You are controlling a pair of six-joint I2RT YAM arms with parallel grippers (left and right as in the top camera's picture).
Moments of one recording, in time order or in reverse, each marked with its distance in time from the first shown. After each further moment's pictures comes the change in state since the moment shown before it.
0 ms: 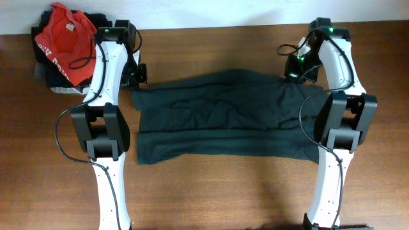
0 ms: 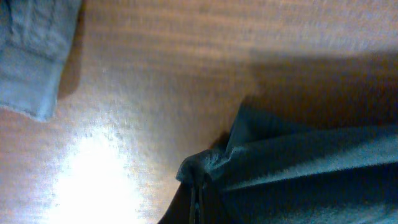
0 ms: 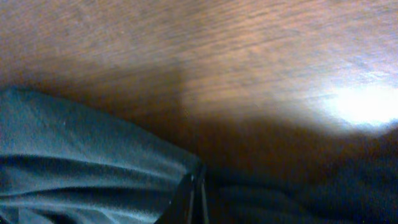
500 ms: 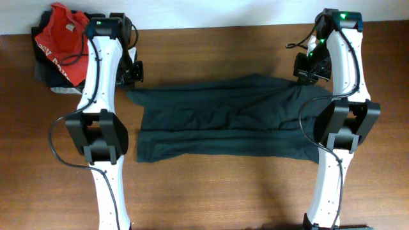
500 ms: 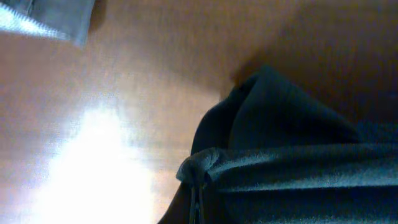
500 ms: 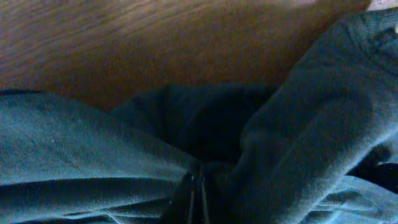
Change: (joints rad) left arm -0.002 -0.075 0.087 -0.206 0.007 0.000; right arm 0.000 0.000 0.229 -0.377 0.109 0.018
